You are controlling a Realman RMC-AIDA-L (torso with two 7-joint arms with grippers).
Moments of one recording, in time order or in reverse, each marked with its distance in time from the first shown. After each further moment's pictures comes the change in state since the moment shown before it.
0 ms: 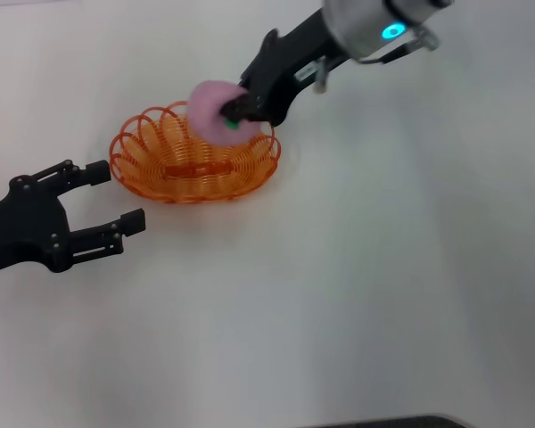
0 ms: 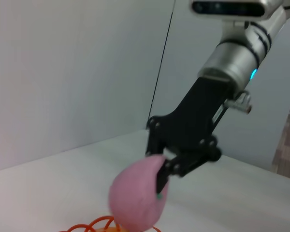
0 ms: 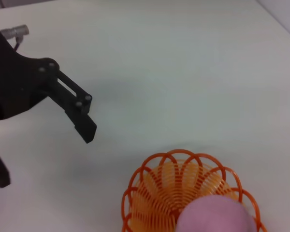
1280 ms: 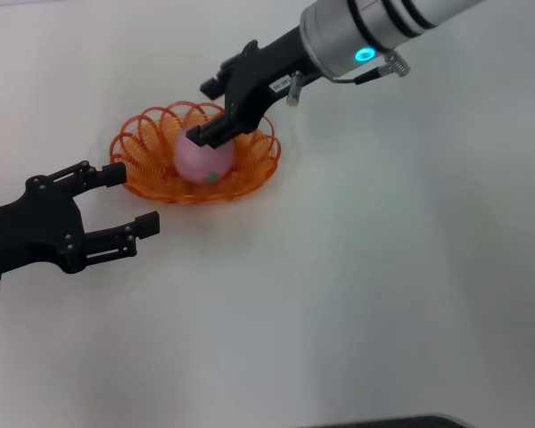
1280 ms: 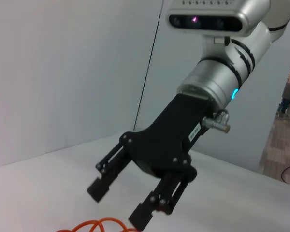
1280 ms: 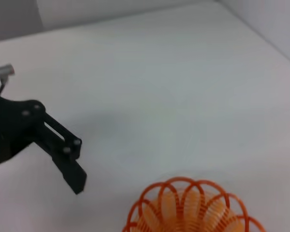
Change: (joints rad) left arm -0.018 0.000 0.020 -0.025 -0.001 0.003 0.000; right arm -0.044 -0.003 -0.120 0.050 0.182 0.144 0.000
